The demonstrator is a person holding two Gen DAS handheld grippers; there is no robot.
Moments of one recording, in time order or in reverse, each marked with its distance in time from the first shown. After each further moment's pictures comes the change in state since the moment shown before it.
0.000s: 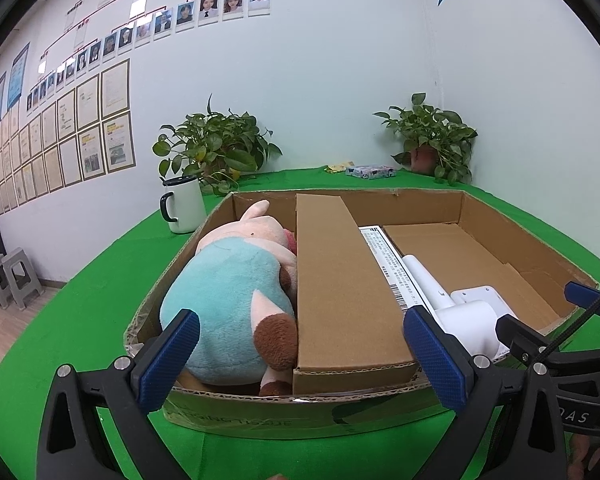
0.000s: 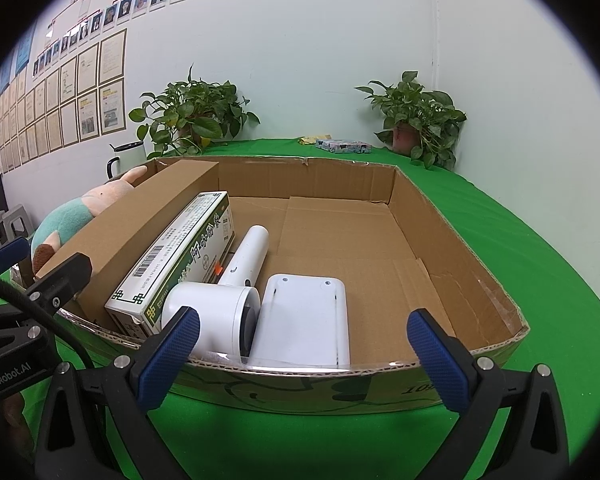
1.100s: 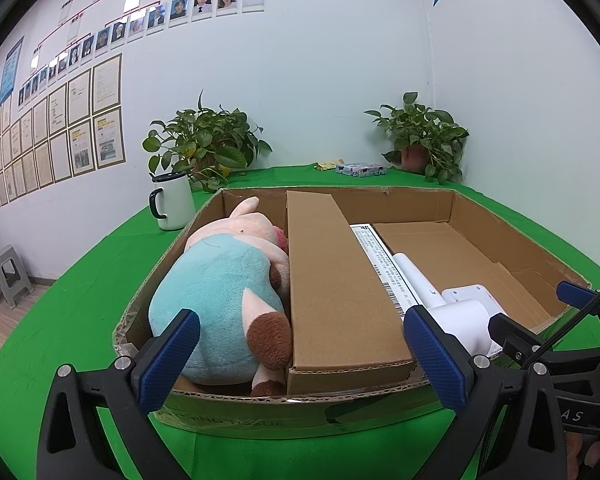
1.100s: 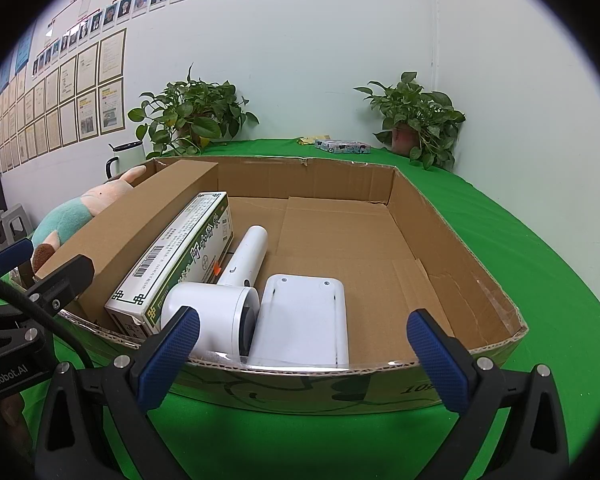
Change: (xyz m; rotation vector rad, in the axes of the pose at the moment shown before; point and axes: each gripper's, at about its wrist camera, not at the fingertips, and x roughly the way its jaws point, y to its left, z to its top) left arm 0.001 0.002 0.000 -0.007 0.012 -0.044; right arm 0.000 -0.001 0.001 -0.003 -0.001 -0.005
